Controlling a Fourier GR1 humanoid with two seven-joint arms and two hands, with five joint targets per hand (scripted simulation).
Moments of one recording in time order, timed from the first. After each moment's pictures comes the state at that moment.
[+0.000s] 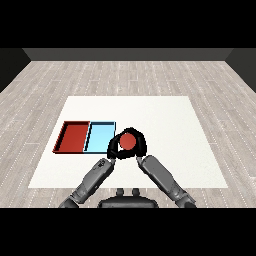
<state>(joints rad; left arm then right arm) -0.35 0.02 -0.54 -1.23 0.36 0.53 -0.33 -0.43 -0.01 0.57 -1.49 -0.27 -0.55 -0.38</state>
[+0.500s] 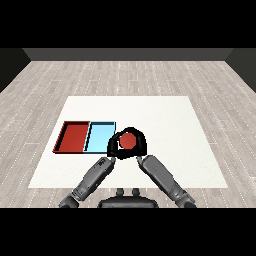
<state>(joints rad) -0.38 0.02 -0.53 -1.18 0.39 0.58 -0.43 -0.44 -0.01 0.56 -1.51 -0.26 -0.54 -0.35</state>
